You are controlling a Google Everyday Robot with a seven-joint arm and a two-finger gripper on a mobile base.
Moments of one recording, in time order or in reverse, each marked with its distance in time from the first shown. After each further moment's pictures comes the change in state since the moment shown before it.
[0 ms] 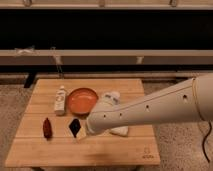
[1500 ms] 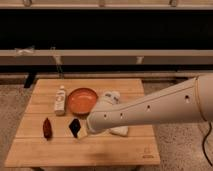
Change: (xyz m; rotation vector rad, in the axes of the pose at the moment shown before) arm -0.009 -0.017 -0.009 0.042 -0.013 0.020
